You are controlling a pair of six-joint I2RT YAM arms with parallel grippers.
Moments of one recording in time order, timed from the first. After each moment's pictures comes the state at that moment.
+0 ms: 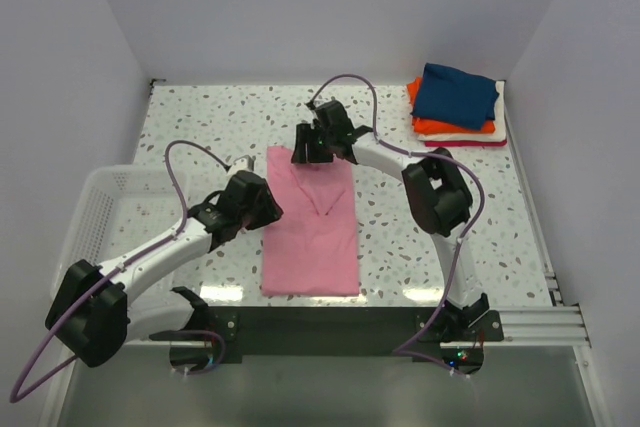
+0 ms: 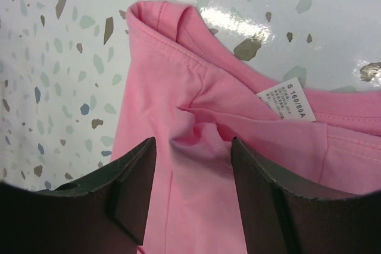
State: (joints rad) left arm -0.58 1.16 0.64 -0.30 -0.17 -0.85; right arm 0.61 2.20 1.68 -0.21 -0.18 0.48
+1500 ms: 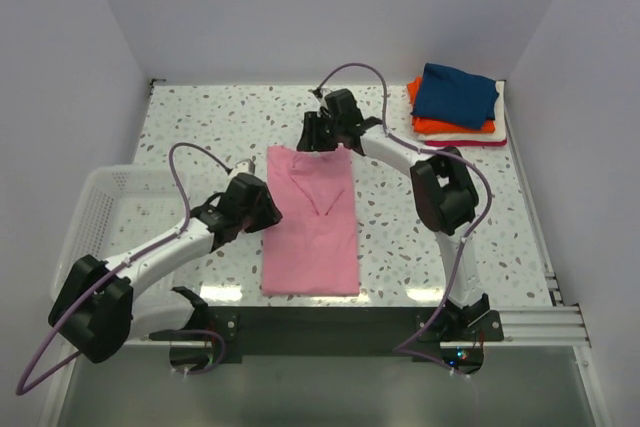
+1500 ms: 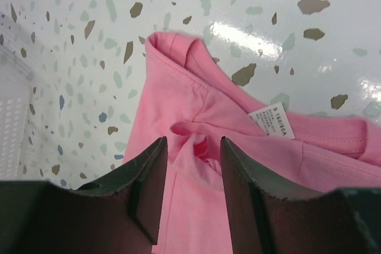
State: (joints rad) left arm -0.57 1.18 0.61 -0.27 -0.14 -0.82; right arm 0.56 2.19 1.70 -0.21 -0.27 0.46
